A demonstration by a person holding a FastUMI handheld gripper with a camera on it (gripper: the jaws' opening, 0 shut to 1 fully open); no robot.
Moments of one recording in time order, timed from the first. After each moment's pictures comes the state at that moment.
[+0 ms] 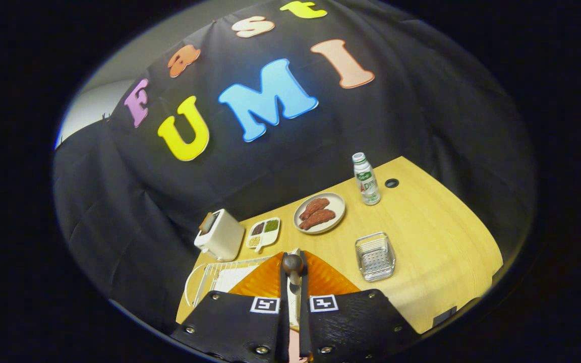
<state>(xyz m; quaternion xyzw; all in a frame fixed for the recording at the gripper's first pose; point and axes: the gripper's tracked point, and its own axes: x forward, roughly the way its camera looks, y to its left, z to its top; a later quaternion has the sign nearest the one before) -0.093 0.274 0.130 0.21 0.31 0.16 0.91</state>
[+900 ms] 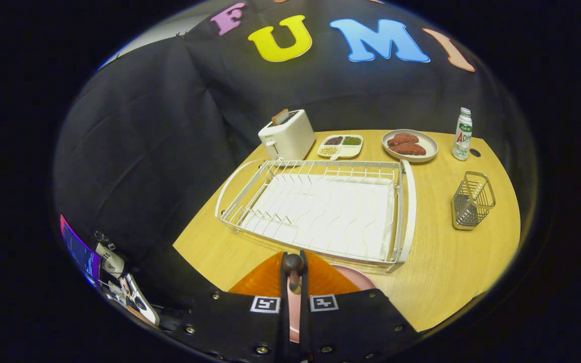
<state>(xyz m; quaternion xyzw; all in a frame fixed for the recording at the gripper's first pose) -0.239 0.442 0.027 0.04 0.41 0.33 0.85</state>
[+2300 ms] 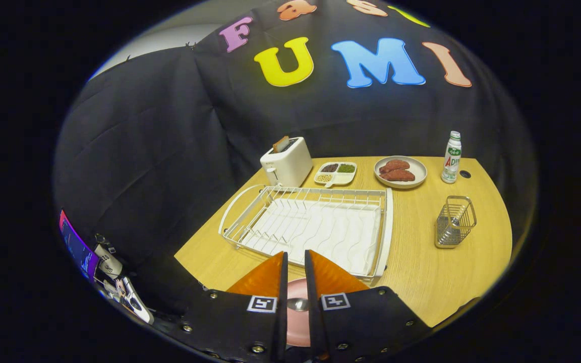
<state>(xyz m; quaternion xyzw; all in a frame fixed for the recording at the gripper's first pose) -0.214 0.404 0.092 0.07 0.32 0.31 0.89</state>
